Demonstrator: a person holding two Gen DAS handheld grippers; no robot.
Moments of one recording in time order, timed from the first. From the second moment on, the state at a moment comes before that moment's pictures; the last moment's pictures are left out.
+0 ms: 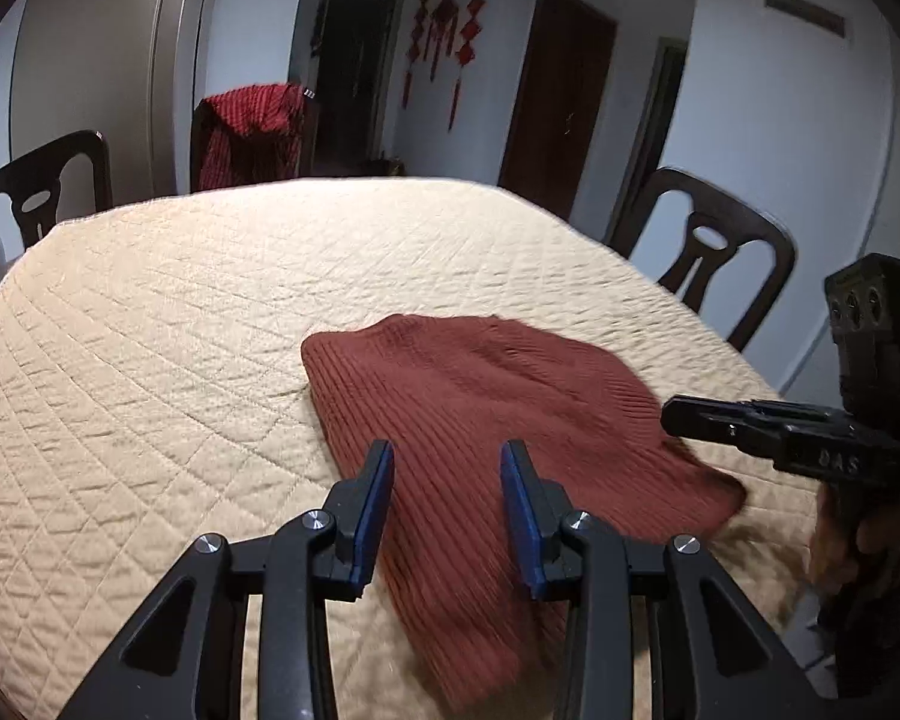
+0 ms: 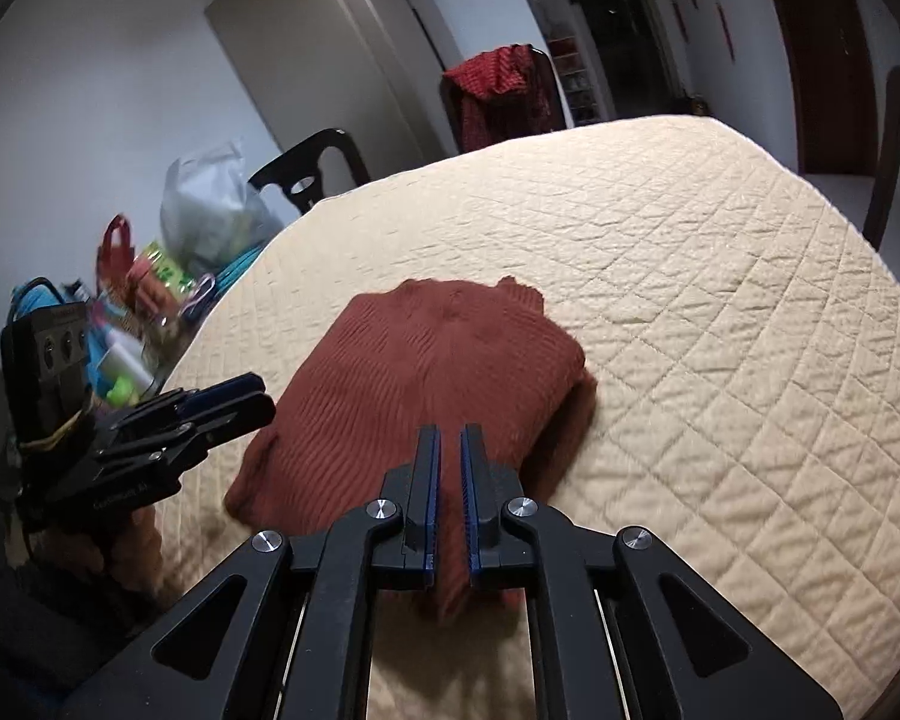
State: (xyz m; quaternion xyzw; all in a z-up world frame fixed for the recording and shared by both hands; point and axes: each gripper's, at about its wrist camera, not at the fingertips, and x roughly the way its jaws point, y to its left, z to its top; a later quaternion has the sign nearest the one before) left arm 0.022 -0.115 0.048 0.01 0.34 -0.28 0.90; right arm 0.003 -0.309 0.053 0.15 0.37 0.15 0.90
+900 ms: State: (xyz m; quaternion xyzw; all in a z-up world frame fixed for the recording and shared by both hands) left arm 0.013 -0.113 0.047 0.01 0.35 -0.25 0.90; right arm 0.002 -0.311 0.051 0.14 0.38 0.12 0.91
